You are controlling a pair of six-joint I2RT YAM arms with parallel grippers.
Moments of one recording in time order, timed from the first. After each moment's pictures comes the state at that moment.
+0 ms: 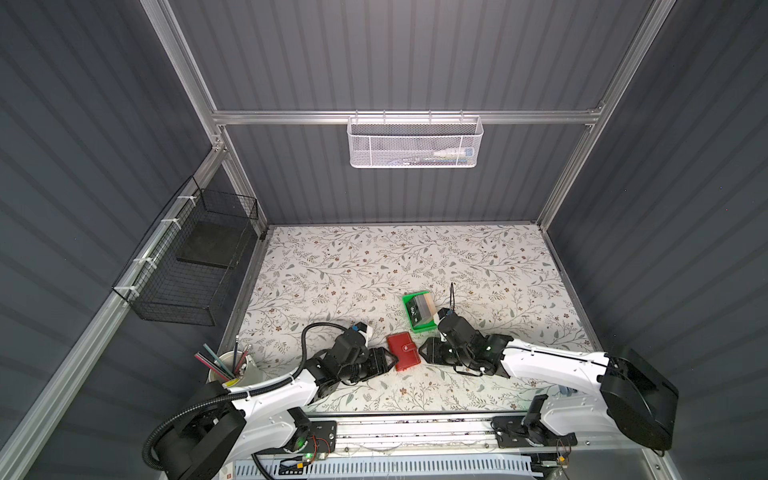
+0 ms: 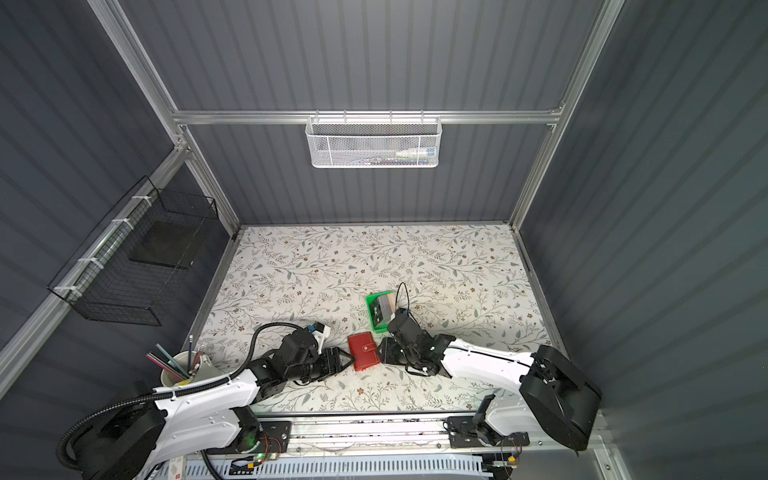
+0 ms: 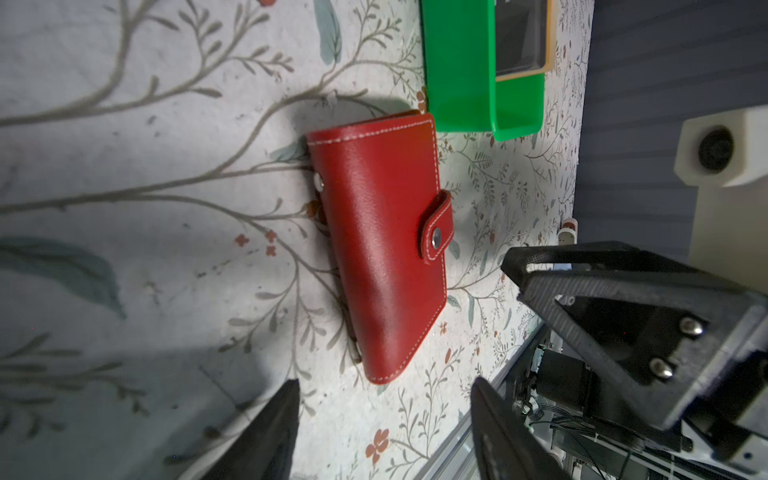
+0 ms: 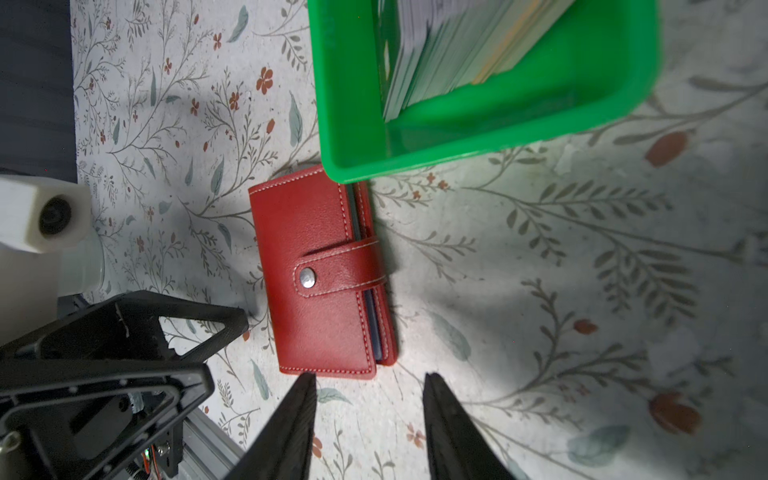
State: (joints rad) left arm -0.80 1.12 0.27 0.14 0.30 -1.03; right arm 0.90 1.32 0.58 -0.15 -0.09 0.89
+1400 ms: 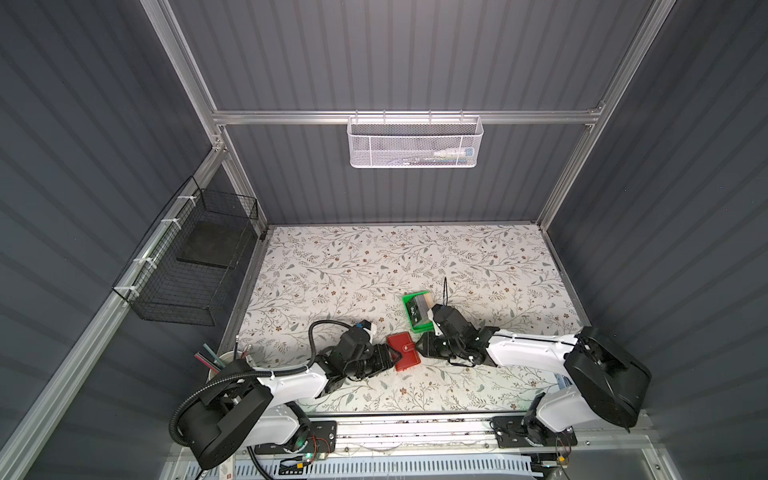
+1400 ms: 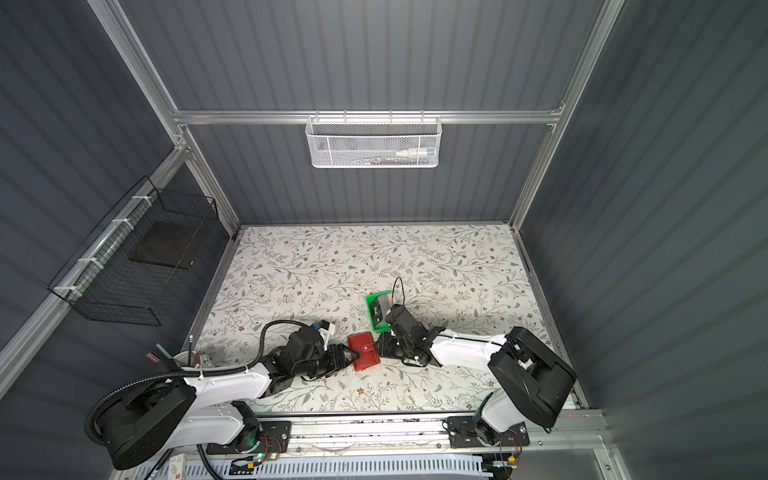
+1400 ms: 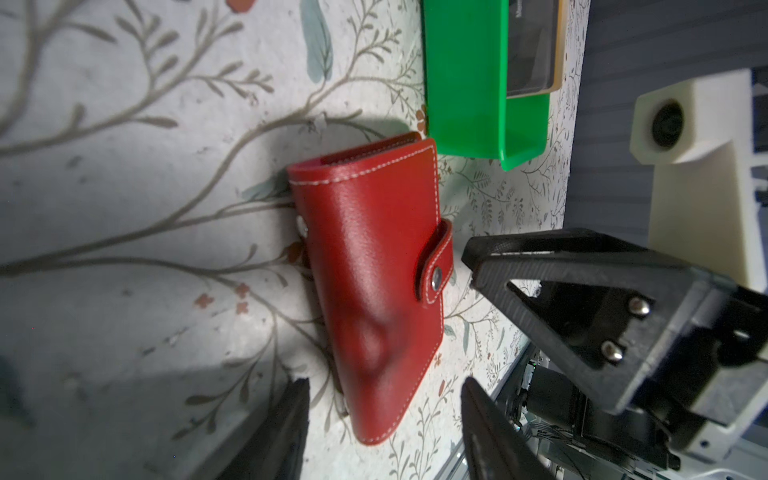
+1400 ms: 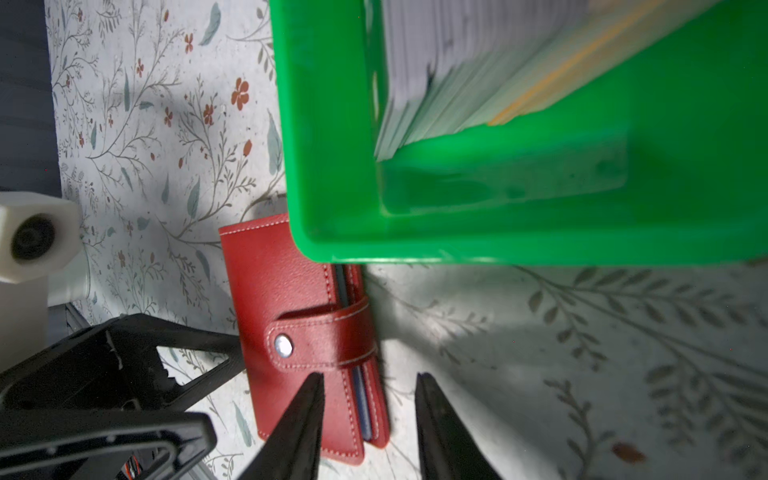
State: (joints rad) left arm -0.80 1.29 0.29 0.32 0.33 -1.07; right arm 0.82 1.50 0.63 -0.04 -0.17 0.84
